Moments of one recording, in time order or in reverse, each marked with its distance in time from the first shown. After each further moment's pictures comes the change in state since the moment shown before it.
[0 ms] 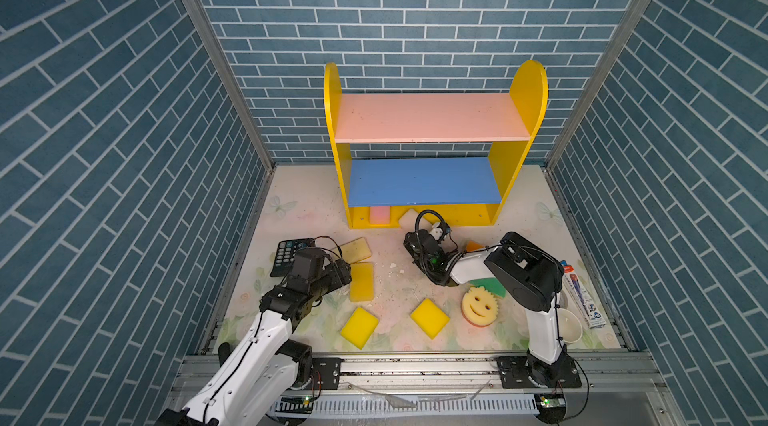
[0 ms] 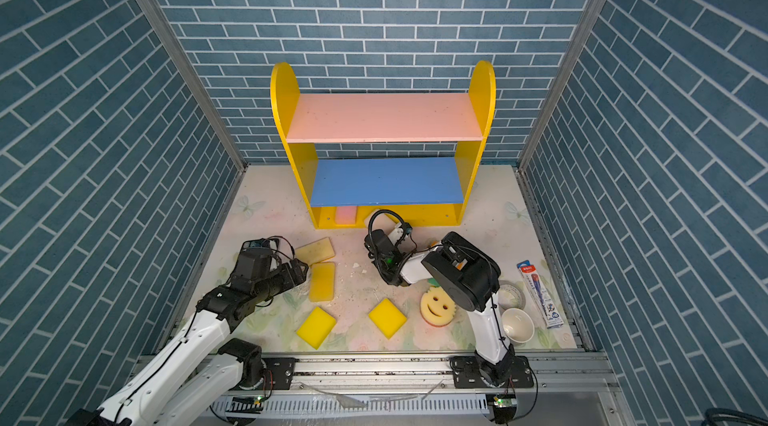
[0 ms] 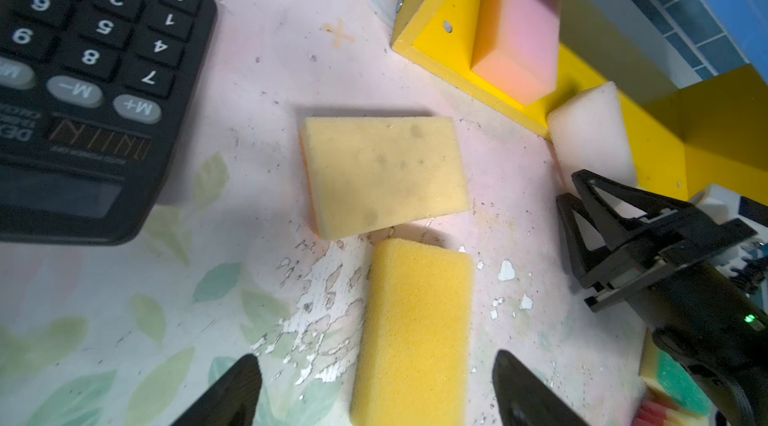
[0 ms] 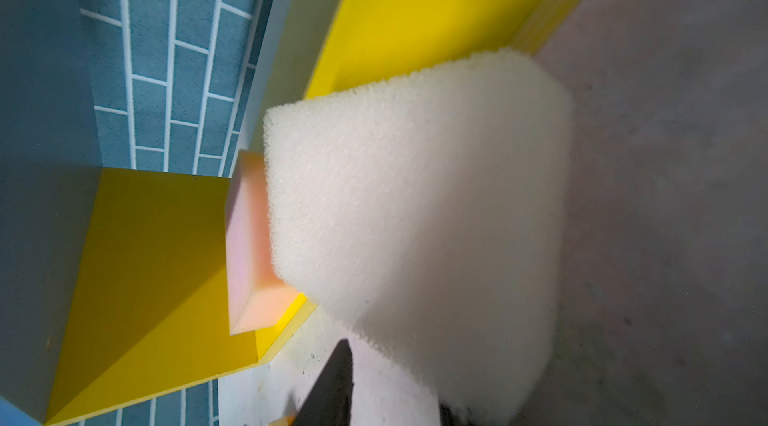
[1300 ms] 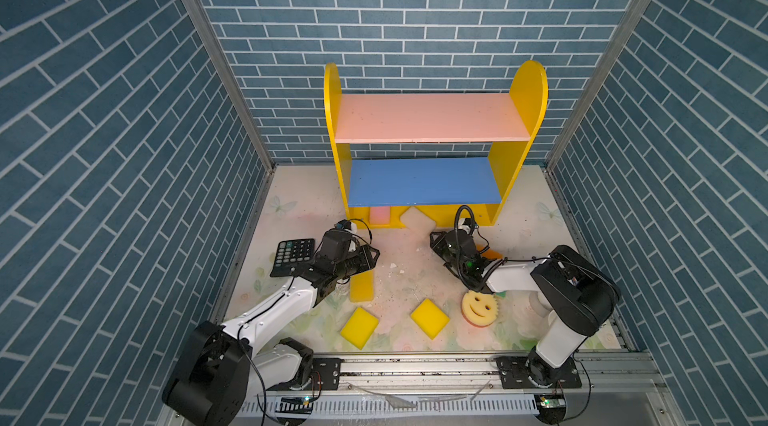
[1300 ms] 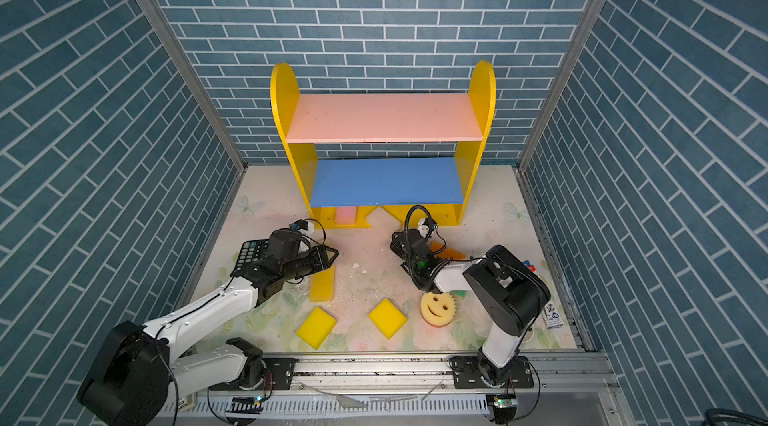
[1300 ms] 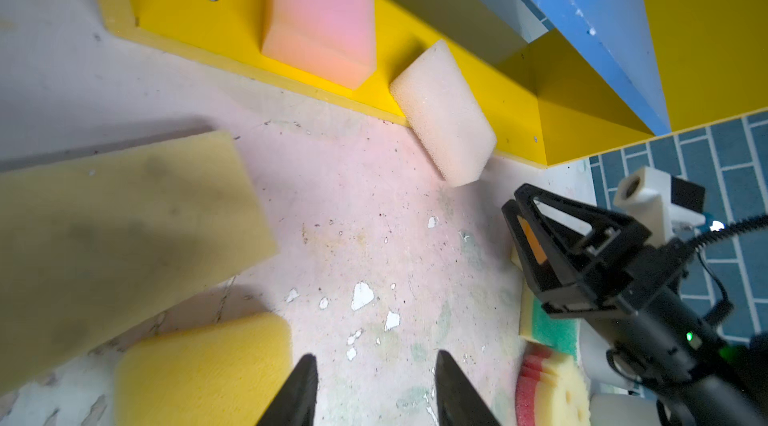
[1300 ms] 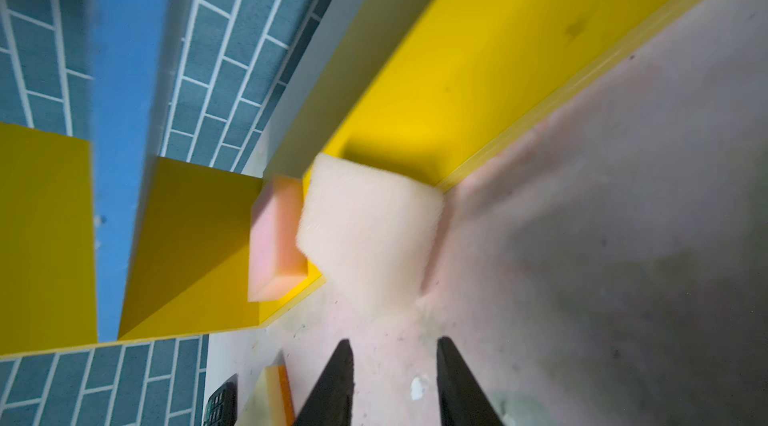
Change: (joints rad) left arm -0.180 0.394 0.103 0.417 0.155 -0.051; right arm -0.203 -0.296 -0.303 0.071 -0.219 -0.282
